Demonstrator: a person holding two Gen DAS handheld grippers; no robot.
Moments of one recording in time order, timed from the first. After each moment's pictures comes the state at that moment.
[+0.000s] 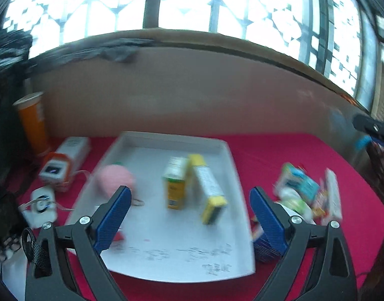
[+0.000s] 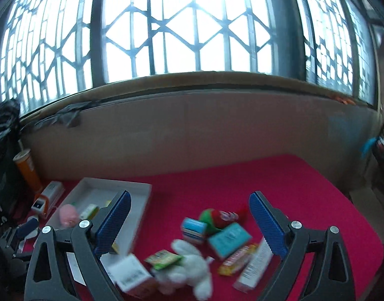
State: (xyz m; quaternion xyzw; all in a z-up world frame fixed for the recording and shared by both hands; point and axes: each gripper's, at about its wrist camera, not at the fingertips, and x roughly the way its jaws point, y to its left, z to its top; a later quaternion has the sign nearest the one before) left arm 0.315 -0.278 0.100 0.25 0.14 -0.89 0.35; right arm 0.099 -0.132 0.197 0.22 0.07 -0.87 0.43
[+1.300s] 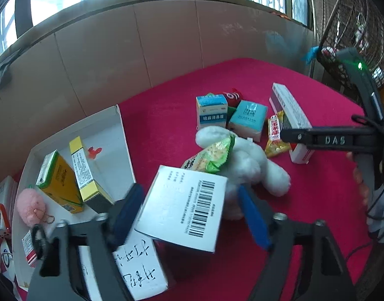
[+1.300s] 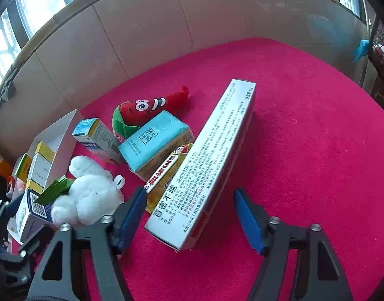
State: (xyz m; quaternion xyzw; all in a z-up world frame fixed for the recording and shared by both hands) left arm 0.202 -0.218 0.036 0.39 0.02 -0.90 0.19; right arm -0.005 -0.079 0.043 0.45 0.06 -0.81 0.37
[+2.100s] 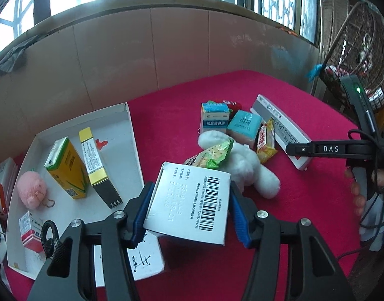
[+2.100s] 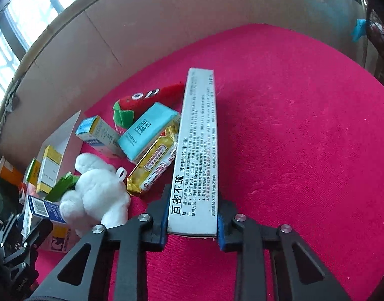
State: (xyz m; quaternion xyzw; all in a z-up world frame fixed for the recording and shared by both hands) left arm 0.224 -0.218 0.049 0.35 0.07 -0.91 0.20; right arm -0.012 -0.049 0.045 0.48 0.01 -0.79 0.37
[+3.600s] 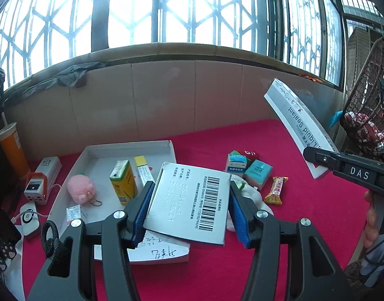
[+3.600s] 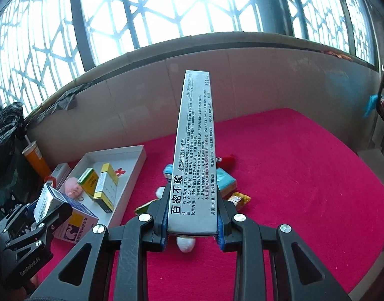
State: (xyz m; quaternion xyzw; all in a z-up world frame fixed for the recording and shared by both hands) left arm 0.288 -0.195 0.116 0.24 0.09 -0.92 0.30; right arm 0.096 -0.070 0.160 0.30 0.05 -0.84 0.45
